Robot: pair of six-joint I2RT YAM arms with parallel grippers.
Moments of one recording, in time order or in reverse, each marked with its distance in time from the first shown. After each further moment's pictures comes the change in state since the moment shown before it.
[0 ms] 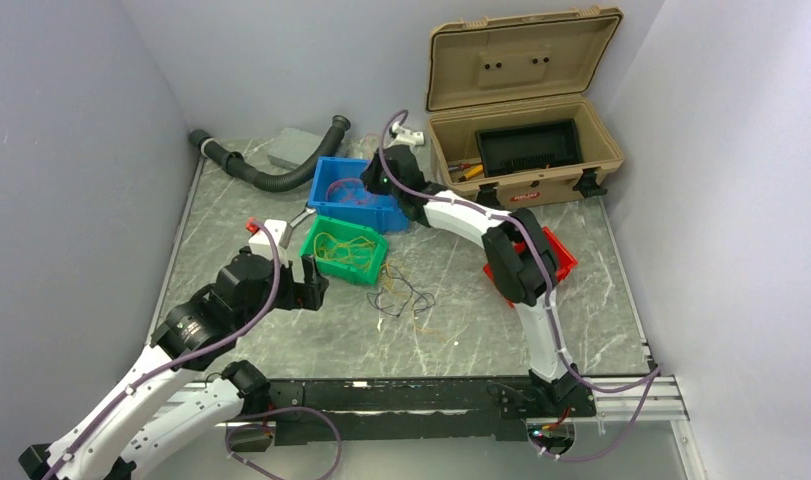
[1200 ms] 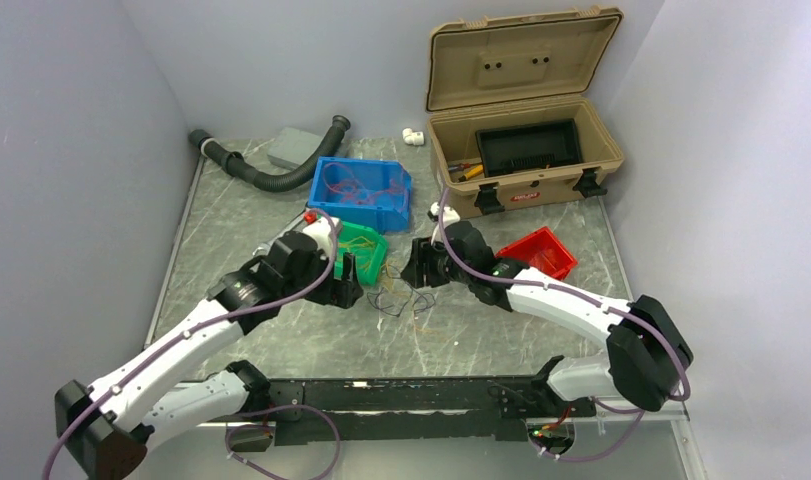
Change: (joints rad) left arm 0.007 0.266 -0.010 0.132 0.263 0.006; right arm 0.098 -0.832 -0.867 -0.233 -0.190 -0.117
